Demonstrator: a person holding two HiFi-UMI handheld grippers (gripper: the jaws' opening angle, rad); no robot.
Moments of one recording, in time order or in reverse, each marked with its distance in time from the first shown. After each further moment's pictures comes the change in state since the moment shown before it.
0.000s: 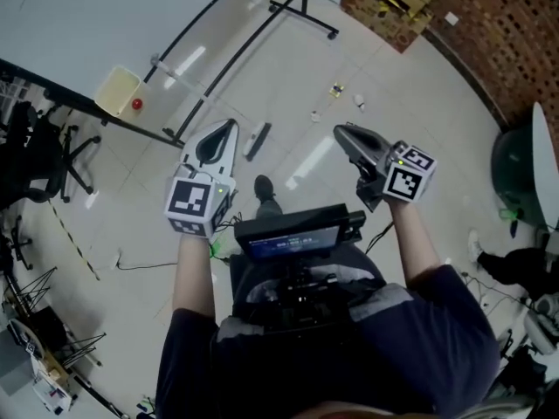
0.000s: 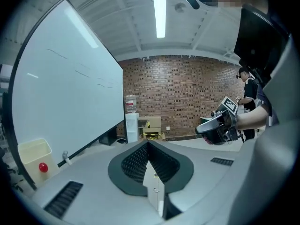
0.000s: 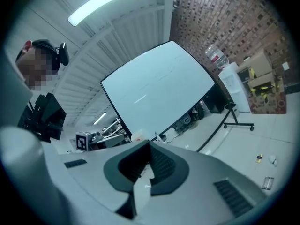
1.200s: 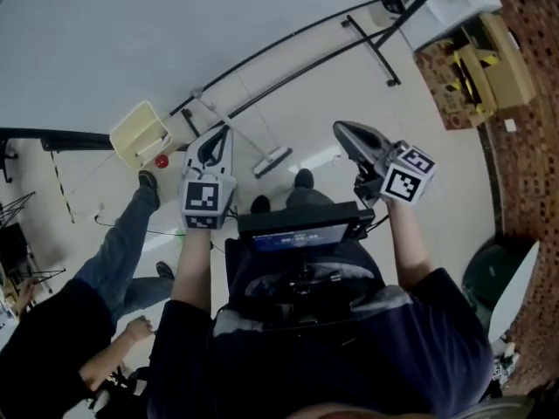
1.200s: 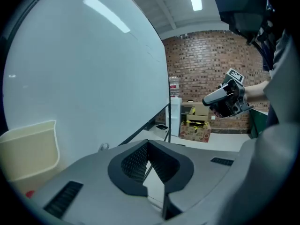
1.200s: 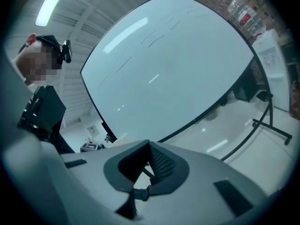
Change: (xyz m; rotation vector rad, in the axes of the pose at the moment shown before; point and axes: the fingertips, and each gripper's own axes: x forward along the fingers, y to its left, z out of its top) left arm 0.129 0.275 -0.082 -0.154 0.165 0.446; right arm 0.312 -0.145 0.116 -0.016 0.299 0.228
